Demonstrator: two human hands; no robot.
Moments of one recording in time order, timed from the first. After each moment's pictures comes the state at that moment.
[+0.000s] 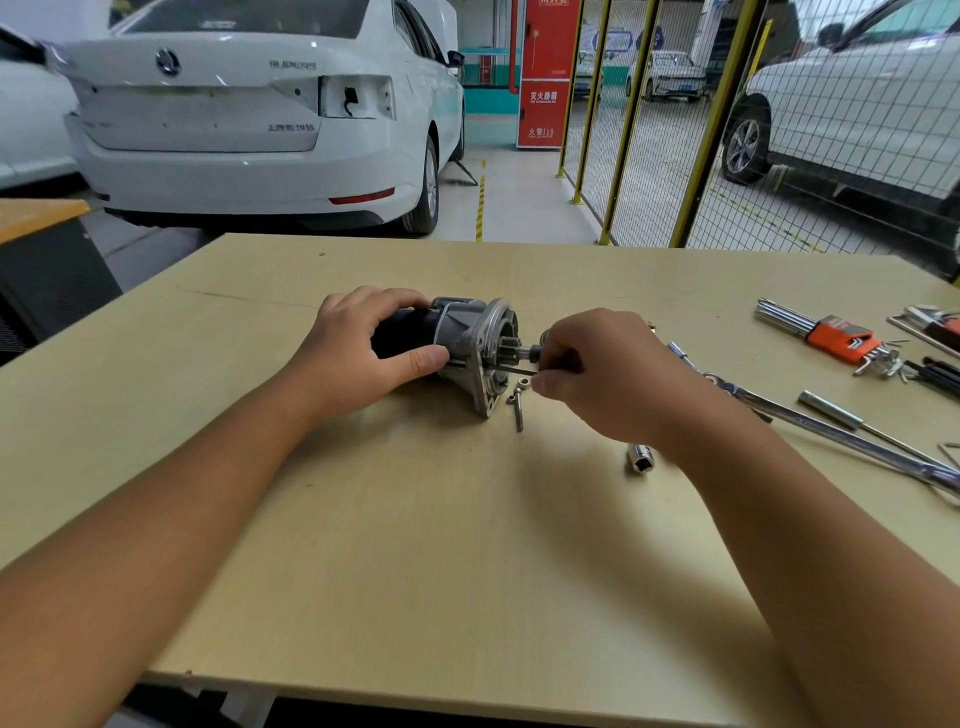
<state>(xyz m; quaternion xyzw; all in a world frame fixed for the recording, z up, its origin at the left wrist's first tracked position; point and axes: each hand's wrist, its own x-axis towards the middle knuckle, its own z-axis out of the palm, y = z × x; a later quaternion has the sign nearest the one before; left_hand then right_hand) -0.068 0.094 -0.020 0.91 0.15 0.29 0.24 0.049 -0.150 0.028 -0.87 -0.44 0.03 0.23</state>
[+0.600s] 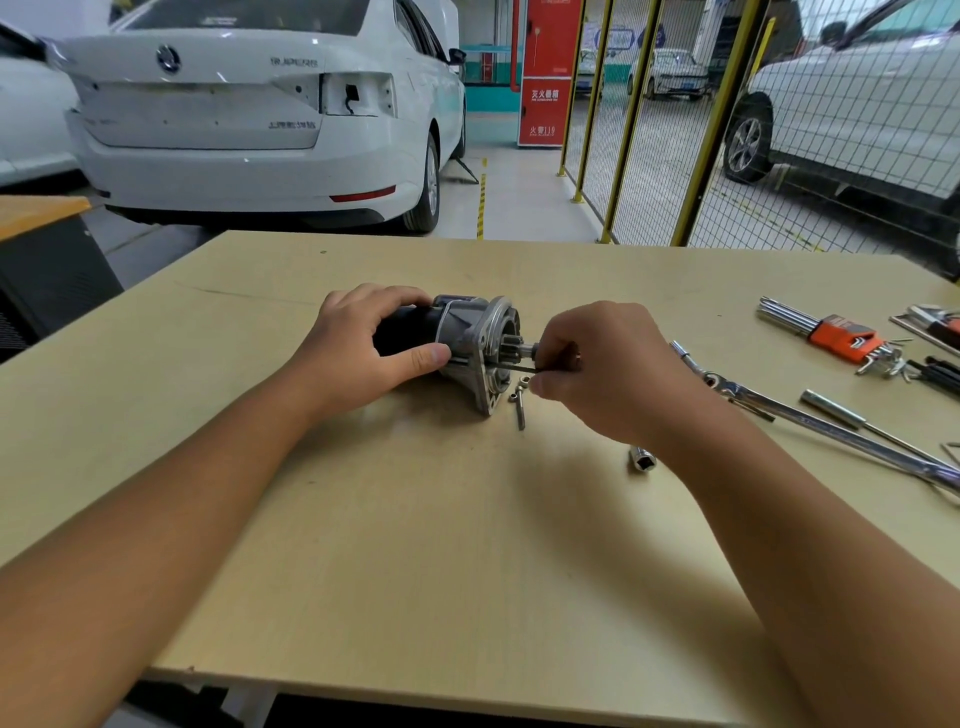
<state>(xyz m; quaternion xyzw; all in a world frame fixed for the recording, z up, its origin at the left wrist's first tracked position) -0.068 0.095 -0.020 0.92 0.15 0.28 0.24 0.048 -0.149 0.024 -0.85 -0.45 -0.03 0.27</state>
